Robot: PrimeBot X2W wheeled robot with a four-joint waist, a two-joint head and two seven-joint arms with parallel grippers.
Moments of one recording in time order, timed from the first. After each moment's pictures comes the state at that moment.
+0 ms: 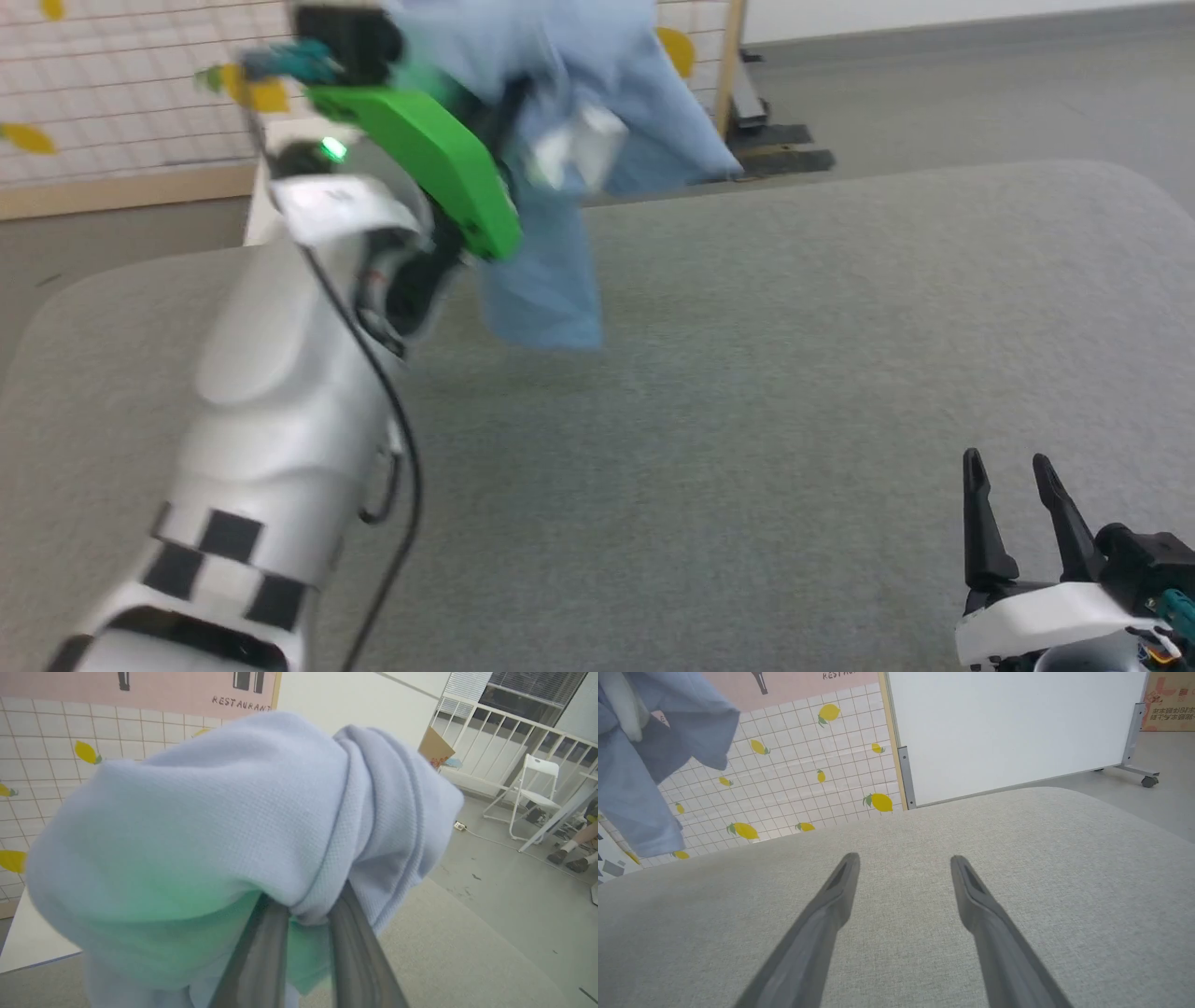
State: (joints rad) left arm -0.89 0.17 -0.40 0.51 -0.74 -0.12 0.20; right arm 0.03 -0.05 -0.12 0.20 0.20 0.13 -0.26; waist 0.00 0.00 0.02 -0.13
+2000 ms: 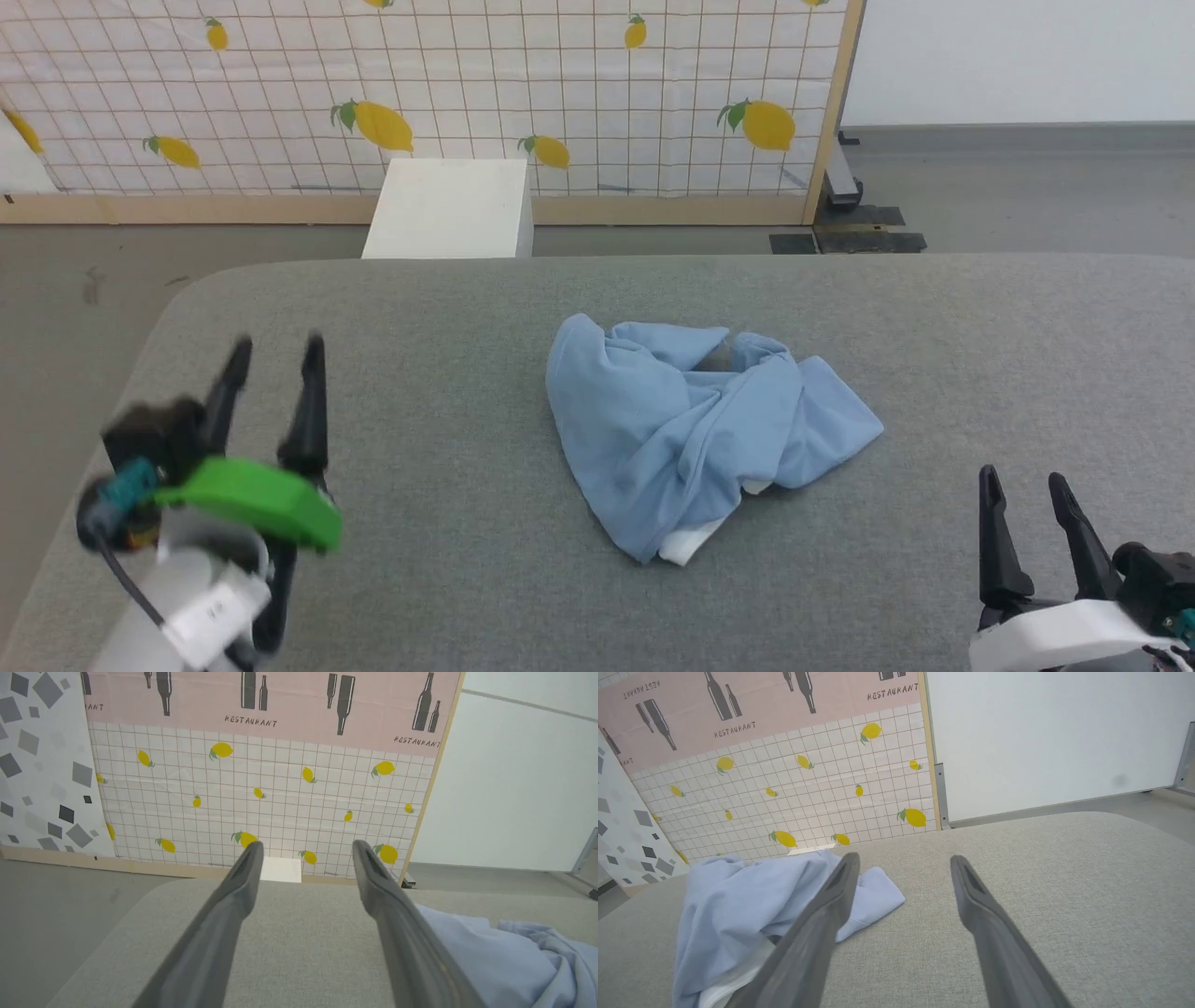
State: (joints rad) left arm -0.25 0.39 -0.25 0.25 -0.57 0.01 -0.25; right arm 0.07 -0.05 -0.14 0.19 0.22 0.13 -0.26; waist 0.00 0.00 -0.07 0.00
